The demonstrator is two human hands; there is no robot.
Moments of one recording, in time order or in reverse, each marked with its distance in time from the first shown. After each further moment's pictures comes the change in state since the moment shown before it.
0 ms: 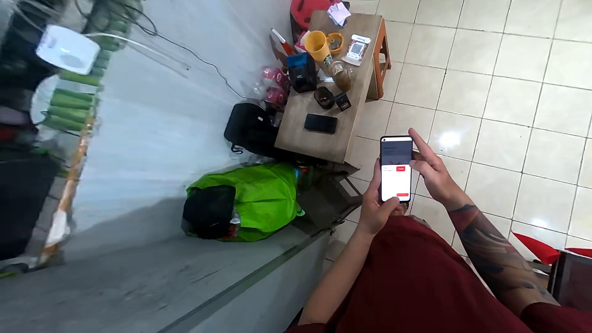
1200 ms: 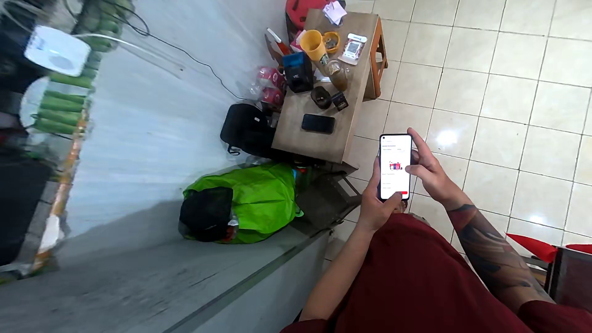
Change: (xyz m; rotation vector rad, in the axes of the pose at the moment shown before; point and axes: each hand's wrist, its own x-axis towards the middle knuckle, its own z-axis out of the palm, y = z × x) left_hand 0.008 0.004 0.005 0.072 0.045 -0.042; right_hand -0.001 -0.001 0.002 0.066 -0.043 -0.004
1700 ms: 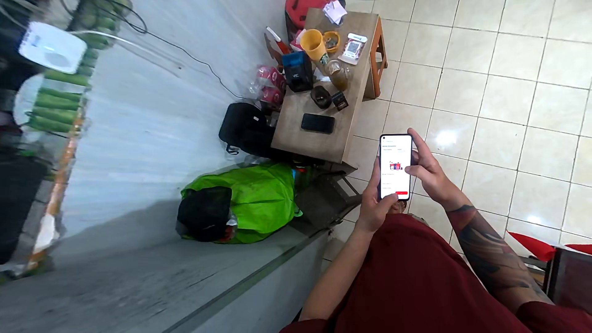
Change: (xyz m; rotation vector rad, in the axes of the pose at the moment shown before) left_hand 0.001 -0.007 -0.008 -0.114 -0.082 0.037; right_hand 0.001 -0.001 0.003 0.012 0.005 0.017
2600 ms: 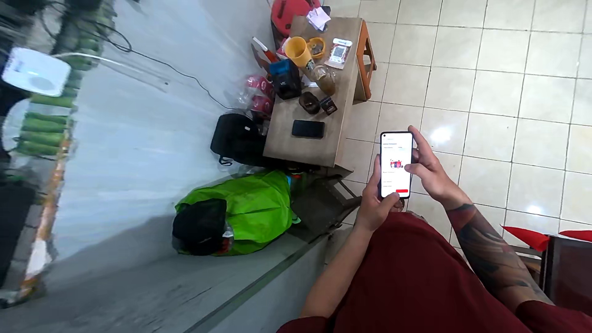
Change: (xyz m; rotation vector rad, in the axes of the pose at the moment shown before) left_hand 0.010 -0.002 0.023 0.071 -0.076 0.003; right_hand -0.020 -0.005 -0.018 -0.006 0.096 -0.007
